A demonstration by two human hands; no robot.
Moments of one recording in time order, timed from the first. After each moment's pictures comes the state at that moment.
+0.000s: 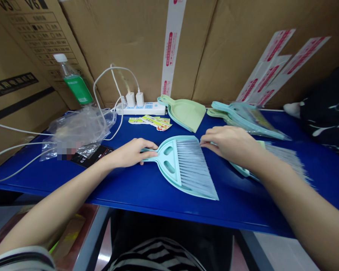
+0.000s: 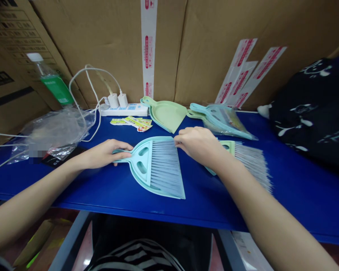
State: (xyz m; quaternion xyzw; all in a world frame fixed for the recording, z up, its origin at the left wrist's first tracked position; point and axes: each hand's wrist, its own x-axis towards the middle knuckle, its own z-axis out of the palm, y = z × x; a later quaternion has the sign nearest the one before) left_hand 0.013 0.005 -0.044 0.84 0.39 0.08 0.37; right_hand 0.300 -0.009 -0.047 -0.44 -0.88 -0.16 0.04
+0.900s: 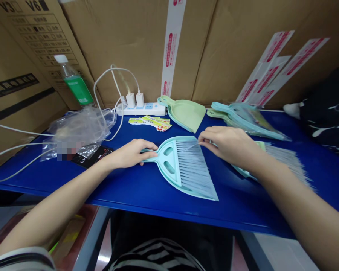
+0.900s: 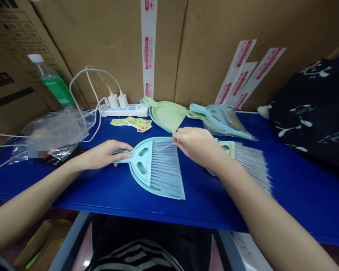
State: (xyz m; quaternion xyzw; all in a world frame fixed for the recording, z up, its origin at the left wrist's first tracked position) left_hand 0.012 0.006 -0.046 0.84 0.39 0.08 0.36; right_hand 0.296 -0.012 -0.049 -0.43 -0.88 -0.15 0.11
